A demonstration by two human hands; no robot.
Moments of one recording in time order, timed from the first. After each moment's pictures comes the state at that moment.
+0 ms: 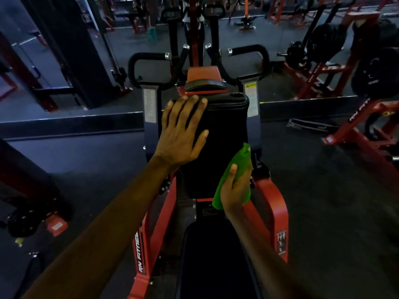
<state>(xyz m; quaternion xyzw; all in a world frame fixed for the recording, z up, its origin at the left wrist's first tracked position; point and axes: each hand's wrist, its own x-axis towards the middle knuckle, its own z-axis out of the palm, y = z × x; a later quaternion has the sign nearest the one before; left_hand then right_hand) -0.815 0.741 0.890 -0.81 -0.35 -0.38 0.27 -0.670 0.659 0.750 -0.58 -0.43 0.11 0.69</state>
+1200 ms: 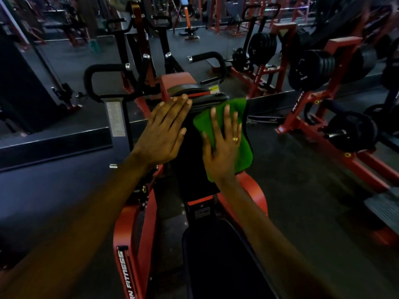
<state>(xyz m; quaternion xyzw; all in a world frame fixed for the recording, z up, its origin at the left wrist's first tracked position) -0.847 0.766 0.910 -0.88 -0.21 -0.36 0.24 -0.686 0.689 0.845 -0.62 -0.55 -0.19 0.53</state>
